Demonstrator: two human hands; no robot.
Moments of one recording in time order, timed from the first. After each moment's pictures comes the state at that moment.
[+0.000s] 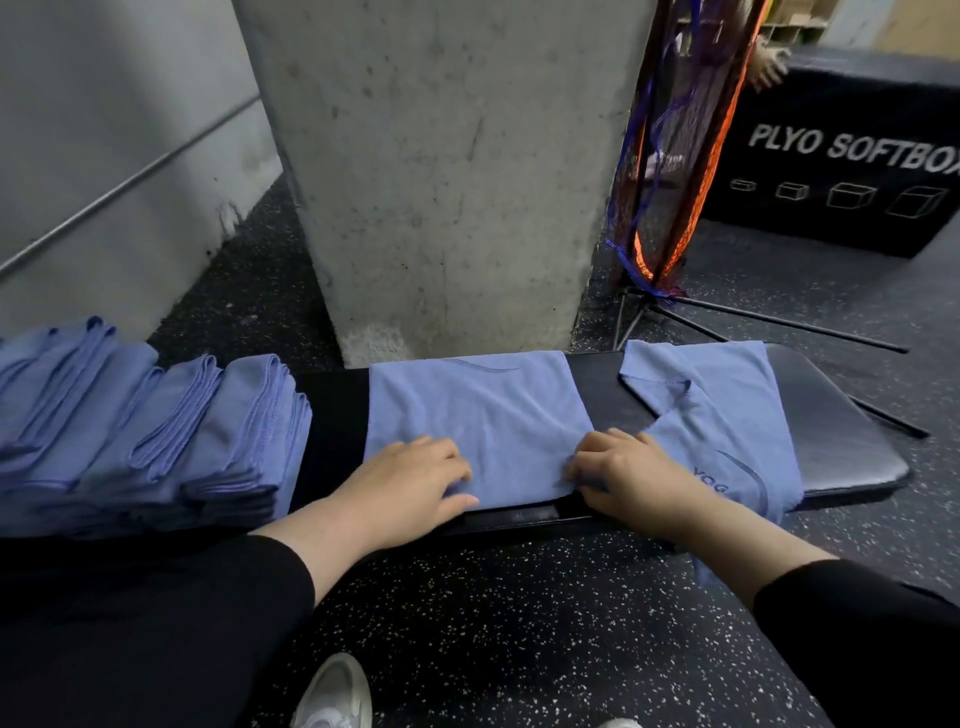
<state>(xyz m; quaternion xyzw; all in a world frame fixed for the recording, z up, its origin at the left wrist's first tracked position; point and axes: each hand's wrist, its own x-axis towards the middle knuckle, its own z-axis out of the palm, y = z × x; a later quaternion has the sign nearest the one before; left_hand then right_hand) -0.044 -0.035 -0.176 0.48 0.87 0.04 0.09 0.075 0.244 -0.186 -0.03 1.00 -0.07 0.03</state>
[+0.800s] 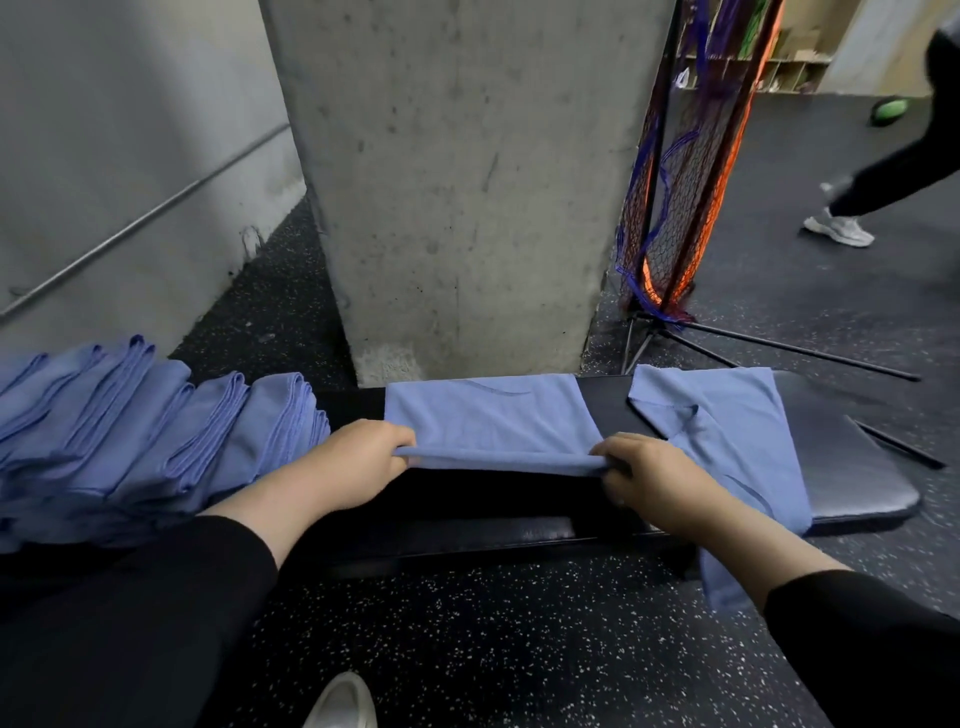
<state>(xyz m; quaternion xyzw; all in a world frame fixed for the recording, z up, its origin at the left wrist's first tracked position) -0.080 -0.070 -0.131 0.30 0.93 0.13 0.15 0.069 0.252 -0.164 0.06 0.98 -0.20 -0.02</state>
